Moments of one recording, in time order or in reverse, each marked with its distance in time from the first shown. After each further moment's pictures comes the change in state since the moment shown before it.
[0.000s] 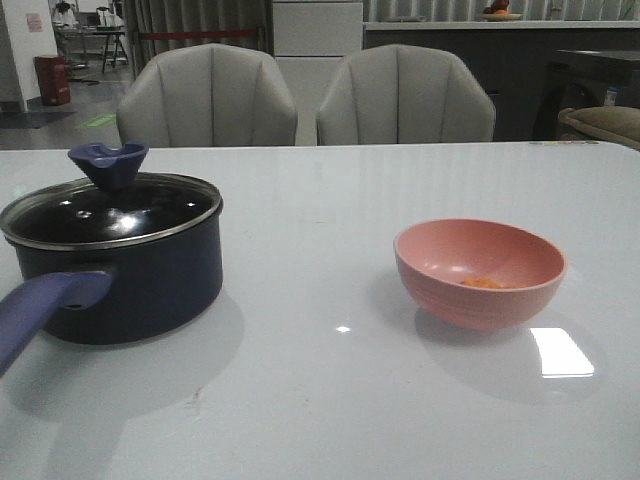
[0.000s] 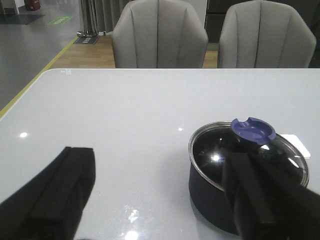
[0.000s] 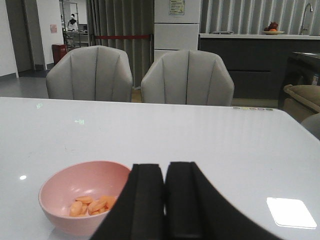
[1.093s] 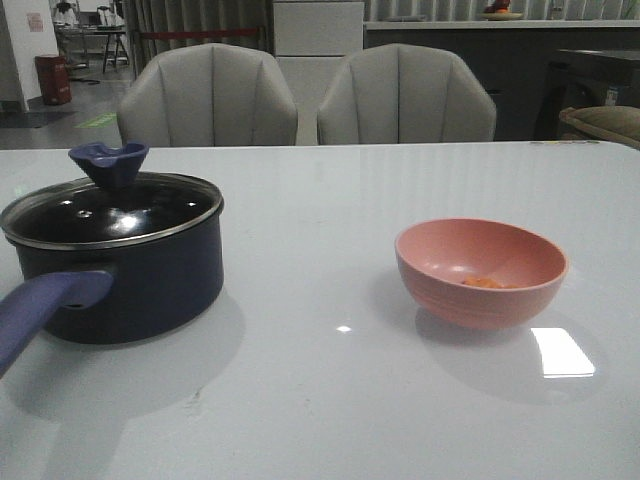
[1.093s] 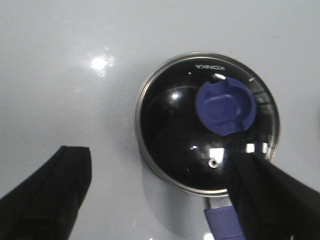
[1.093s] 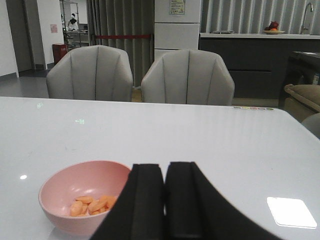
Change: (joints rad) left arm -0.106 1.000 -0.797 -0.126 0.506 -0.004; right arm 0.000 0.000 0.000 0.000 0.000 0.000
